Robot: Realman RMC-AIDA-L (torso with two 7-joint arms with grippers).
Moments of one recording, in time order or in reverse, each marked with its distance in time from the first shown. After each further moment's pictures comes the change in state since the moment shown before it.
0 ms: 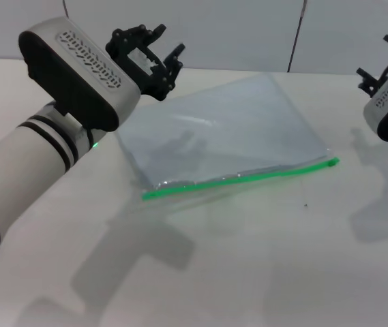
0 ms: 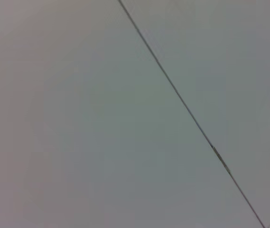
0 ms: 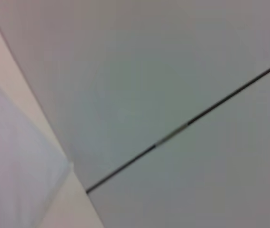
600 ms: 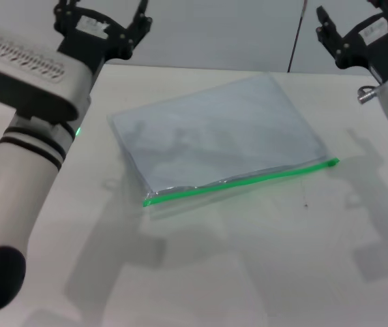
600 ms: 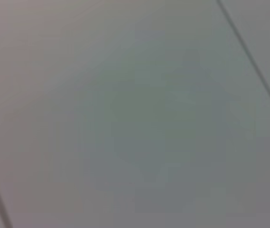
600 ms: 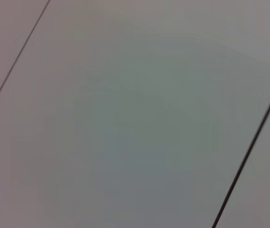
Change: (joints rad) left arm -0.004 -0.096 0.012 -0.188 -0.023 0.445 -0.162; right arm -0.085 0.004 -0.202 0.032 0.031 -0.575 0.472
